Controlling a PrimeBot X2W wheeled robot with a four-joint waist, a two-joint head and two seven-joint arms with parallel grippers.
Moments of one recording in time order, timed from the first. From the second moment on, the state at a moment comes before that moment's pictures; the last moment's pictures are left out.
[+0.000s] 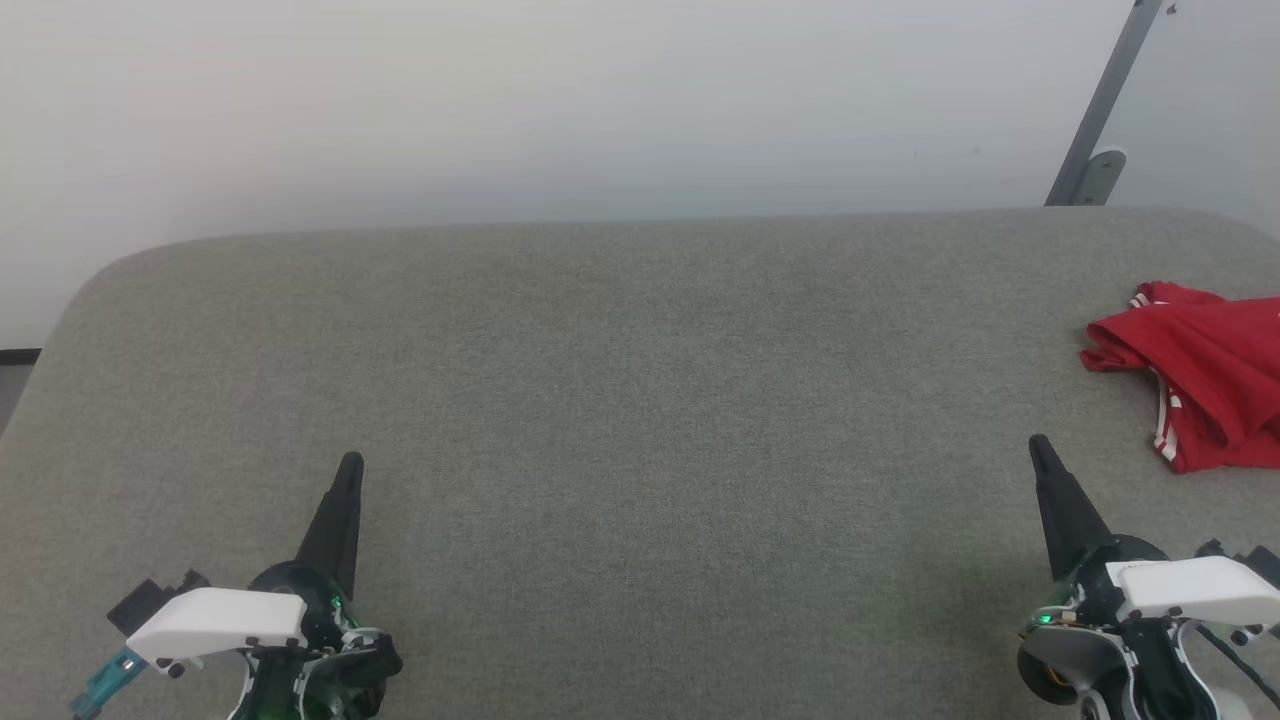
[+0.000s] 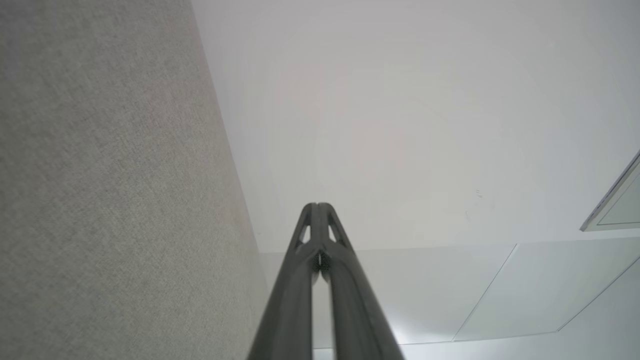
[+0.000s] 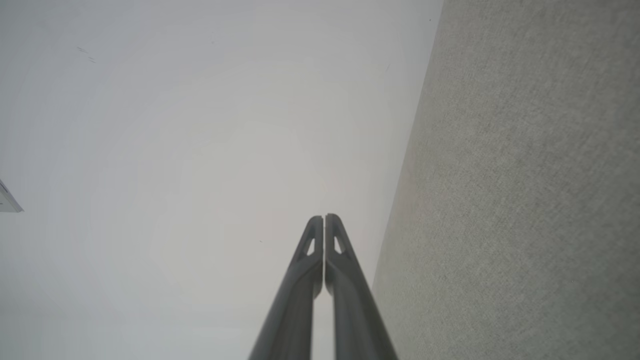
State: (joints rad) left arm -0.10 0.05 0.11 0.25 -1.61 -0.13 0.11; right arm -0.11 -0.05 -0.11 0.24 1.61 0.13 0.11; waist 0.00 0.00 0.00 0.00
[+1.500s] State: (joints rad) left arm -0.10 0.05 0.11 0.25 -1.61 -0.13 0.11; right arm -0.11 -0.05 -0.11 0.24 1.61 0.13 0.11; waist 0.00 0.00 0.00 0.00
